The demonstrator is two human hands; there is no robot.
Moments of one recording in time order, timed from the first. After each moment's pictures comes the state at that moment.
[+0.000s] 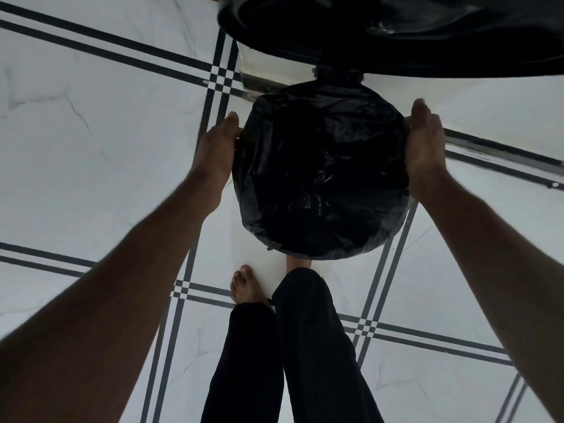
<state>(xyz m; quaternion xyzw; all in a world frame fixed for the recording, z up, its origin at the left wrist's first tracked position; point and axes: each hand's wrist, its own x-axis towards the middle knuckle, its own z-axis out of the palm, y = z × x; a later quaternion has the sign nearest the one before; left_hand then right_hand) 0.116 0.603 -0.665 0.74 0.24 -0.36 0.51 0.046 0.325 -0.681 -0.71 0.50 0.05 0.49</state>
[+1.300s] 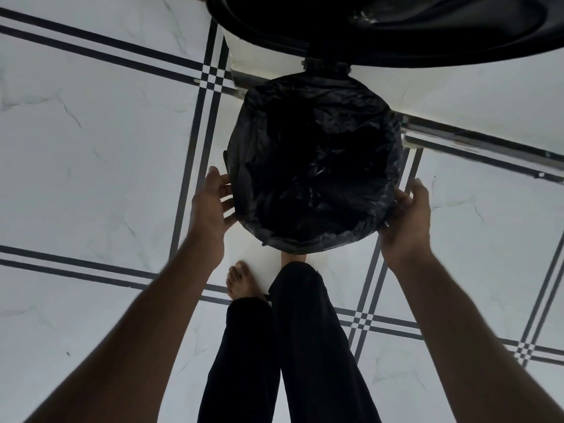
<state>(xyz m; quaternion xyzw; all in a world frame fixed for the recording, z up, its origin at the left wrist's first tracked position) 0.028 0.615 -0.646 0.62 0.39 -0.32 0.60 -0.071 0.366 -0.655 -0.44 0.61 0.03 0.66</state>
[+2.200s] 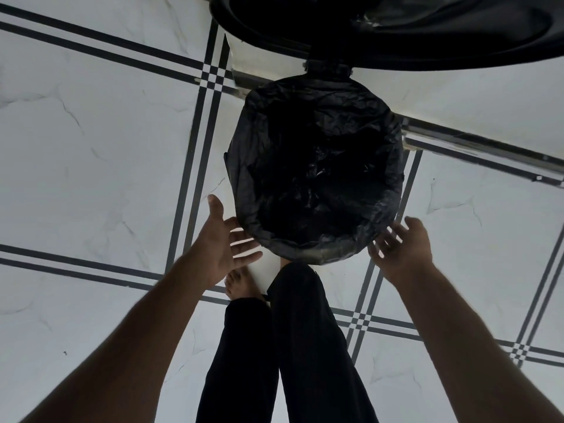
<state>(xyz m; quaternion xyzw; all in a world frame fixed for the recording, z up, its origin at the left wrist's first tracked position) 0.003 0.633 -0.653 0.49 0.47 -0.50 0.54 -0.095 0.367 -0.655 -0.29 0.73 0.05 0.61</state>
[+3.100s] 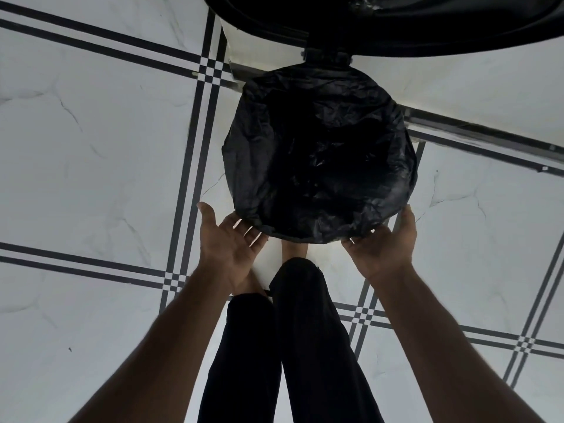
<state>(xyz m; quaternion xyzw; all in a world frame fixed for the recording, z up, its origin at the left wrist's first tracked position) -0.020 0.618 -0.658 0.36 0.54 -0.34 0.68 -0.093 0.399 -0.652 -0.16 0.66 -0.02 0.74</state>
